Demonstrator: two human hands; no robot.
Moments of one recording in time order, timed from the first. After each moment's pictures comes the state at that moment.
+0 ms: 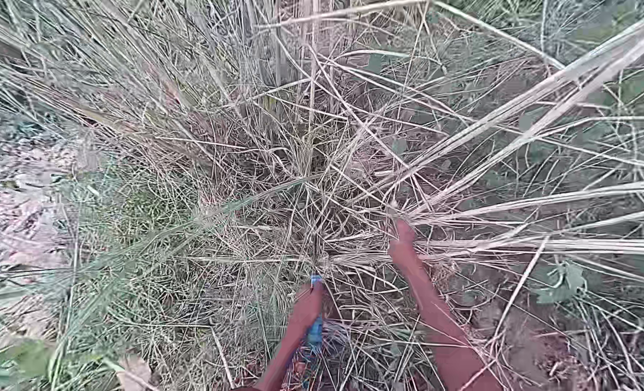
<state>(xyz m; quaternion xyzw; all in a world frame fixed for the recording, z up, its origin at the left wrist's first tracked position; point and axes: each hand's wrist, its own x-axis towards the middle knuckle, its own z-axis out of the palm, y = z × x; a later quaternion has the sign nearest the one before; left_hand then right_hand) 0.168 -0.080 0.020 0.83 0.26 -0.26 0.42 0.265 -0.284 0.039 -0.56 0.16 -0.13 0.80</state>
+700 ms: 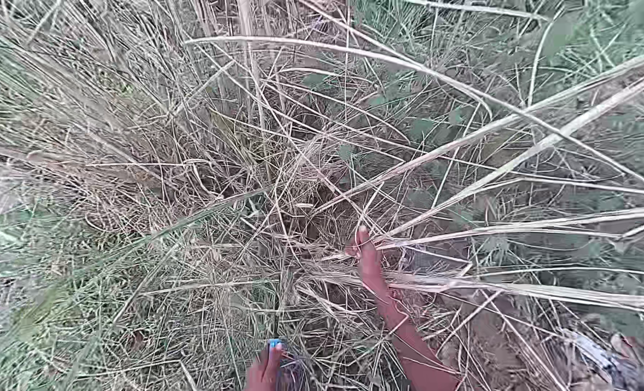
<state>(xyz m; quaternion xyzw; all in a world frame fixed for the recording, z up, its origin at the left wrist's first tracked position) 0.072 -0.036 0.043 0.87 0.23 -0.24 0.36 0.225 -0.273 0.014 -0.39 0.15 -0.15 0.90</state>
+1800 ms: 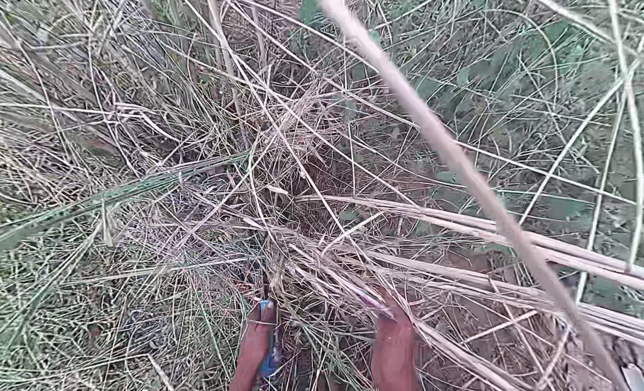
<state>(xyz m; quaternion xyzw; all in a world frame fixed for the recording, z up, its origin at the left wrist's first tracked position) 0.104 -0.030 -0.034 0.84 0.19 -0.14 0.48 0.075 -0.245 0.033 -0.44 0.45 -0.15 0.76</state>
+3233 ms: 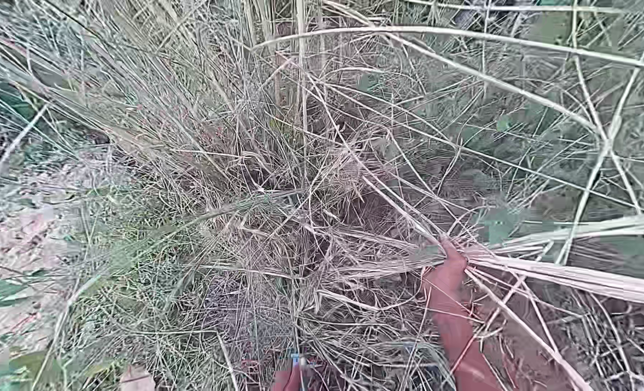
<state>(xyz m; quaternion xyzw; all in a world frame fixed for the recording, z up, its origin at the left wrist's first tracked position) 0.019 -0.017 0.015 0.80 0.22 -0.18 0.52 0.199 -0.313 0.043 -0.38 0.33 -0.28 0.82</state>
